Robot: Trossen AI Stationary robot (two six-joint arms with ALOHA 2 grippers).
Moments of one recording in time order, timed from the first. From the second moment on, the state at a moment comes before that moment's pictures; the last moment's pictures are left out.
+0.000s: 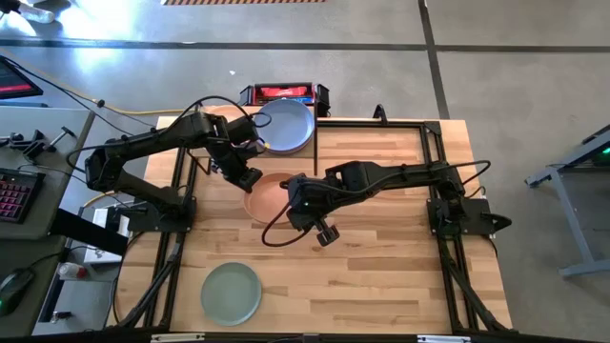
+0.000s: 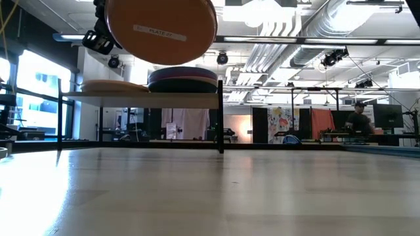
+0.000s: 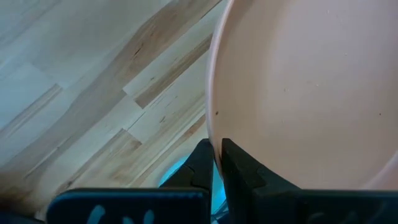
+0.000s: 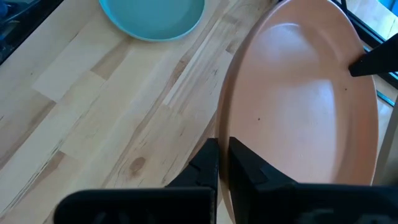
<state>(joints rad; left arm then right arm) 0.37 1.35 1.30 -1.28 0.49 -0.61 0.16 2.02 2.20 -1.17 0.01 -0.45</state>
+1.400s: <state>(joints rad) 0.60 1.16 1.29 -1.37 0.10 -0.54 0.11 2.01 2.26 -1.54 0.16 -0.28</state>
